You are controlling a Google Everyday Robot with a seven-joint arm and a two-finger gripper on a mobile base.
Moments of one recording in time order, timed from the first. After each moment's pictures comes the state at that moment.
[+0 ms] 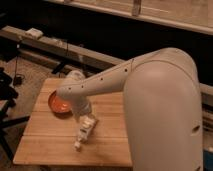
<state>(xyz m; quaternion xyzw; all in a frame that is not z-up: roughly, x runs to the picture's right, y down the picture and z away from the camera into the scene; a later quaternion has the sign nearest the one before) -0.095 0.173 0.756 -0.23 0.28 0.64 0.68</state>
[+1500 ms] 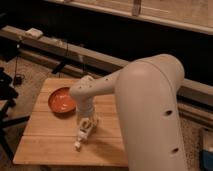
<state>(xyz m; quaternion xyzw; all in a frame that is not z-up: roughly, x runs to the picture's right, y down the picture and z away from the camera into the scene) -0.107 0.198 0.807 -0.30 0.27 0.66 0.64</state>
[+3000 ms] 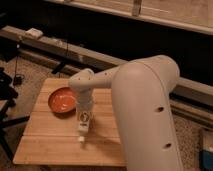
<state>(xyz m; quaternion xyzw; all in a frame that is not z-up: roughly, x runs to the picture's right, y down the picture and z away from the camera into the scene) -0.122 0.156 0.813 -0.33 0.27 0.61 0.67</state>
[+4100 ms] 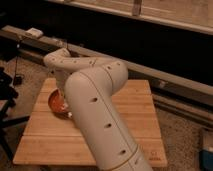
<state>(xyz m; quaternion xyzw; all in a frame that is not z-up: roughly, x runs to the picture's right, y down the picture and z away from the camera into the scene) -0.218 0.048 0.884 -0.33 0.23 0.50 0.77</state>
